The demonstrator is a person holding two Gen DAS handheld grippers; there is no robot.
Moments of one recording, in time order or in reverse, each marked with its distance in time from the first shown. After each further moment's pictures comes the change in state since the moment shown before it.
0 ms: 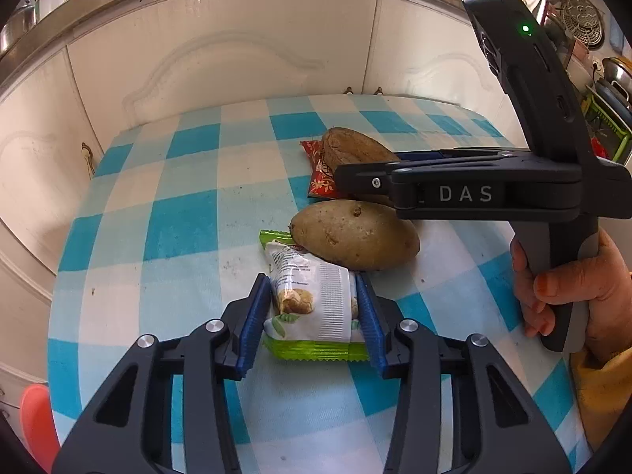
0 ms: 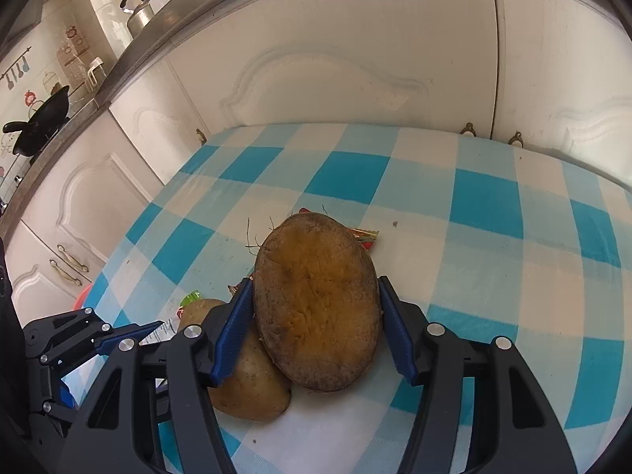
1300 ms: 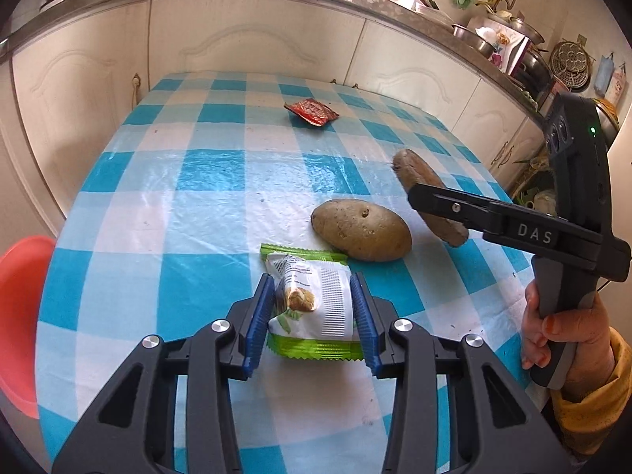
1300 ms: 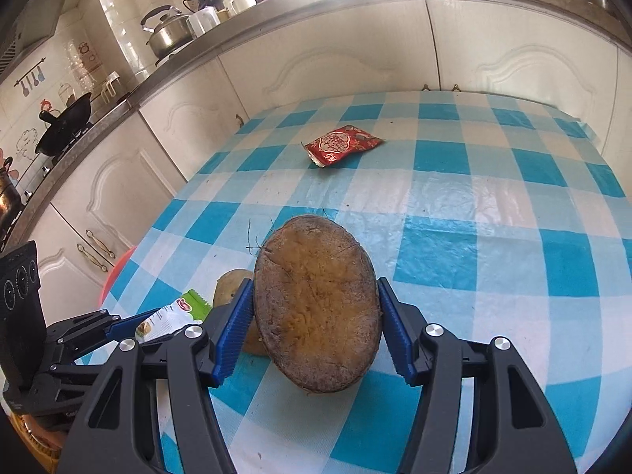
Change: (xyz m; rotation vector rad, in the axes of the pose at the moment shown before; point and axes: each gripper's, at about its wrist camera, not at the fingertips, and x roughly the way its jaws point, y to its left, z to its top) left arm -0.110 -0.005 -0.129 -0.155 -0.062 -0.098; right arm -0.116 0.070 -0.141 0.092 -0.091 -0.044
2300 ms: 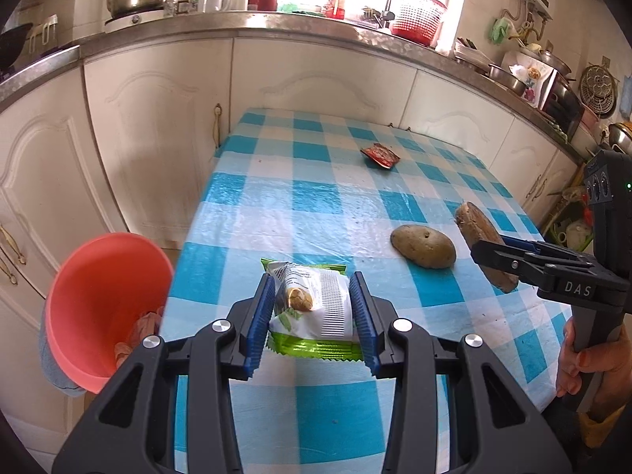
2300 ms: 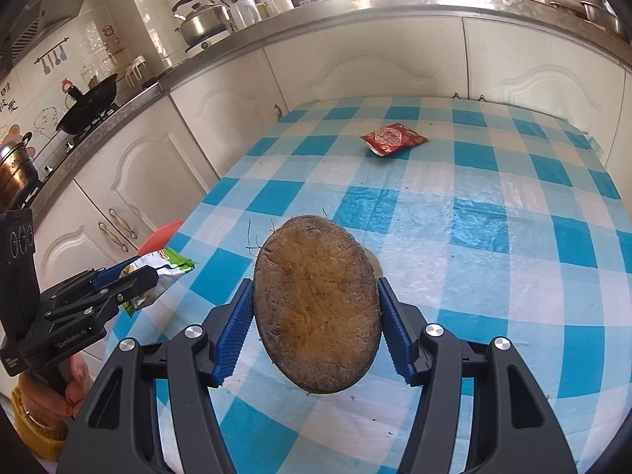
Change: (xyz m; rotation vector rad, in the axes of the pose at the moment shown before) left arm -0.079 0.041 -0.014 -0.059 -0.121 0.169; right arm -0.032 0.060 -0.021 -0.063 0.018 0.026
